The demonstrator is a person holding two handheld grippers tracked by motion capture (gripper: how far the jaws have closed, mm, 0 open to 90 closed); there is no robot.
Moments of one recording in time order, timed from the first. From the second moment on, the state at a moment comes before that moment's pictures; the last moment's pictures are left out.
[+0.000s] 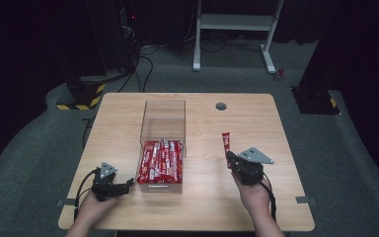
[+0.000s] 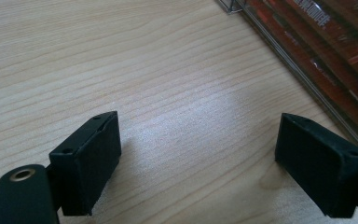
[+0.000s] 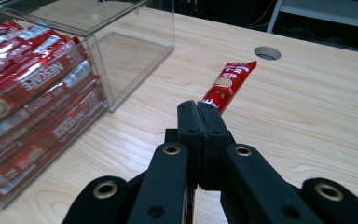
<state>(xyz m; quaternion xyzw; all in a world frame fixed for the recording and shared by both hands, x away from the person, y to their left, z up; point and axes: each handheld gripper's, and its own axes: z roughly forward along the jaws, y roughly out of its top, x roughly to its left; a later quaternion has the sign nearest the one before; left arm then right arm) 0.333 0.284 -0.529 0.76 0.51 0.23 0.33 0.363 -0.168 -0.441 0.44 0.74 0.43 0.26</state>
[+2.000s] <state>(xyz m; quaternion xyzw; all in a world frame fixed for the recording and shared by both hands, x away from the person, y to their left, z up) 0.333 0.284 -0.529 0.76 0.51 0.22 0.33 0.451 -0.164 -0.507 0.50 0.75 0.35 0.23</state>
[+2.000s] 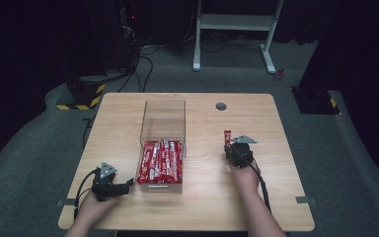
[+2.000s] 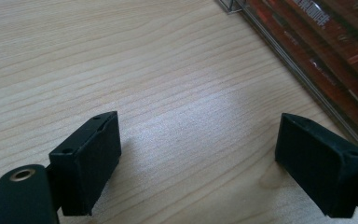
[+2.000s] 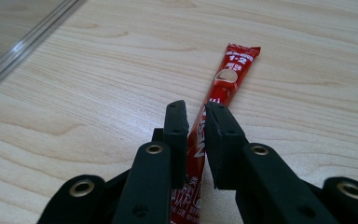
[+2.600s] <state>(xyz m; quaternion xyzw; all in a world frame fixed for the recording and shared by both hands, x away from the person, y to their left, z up) 0.333 0.284 -0.530 0.76 0.51 0.22 0.33 0.434 -0.160 -0.485 0.48 0.75 0.38 0.24</state>
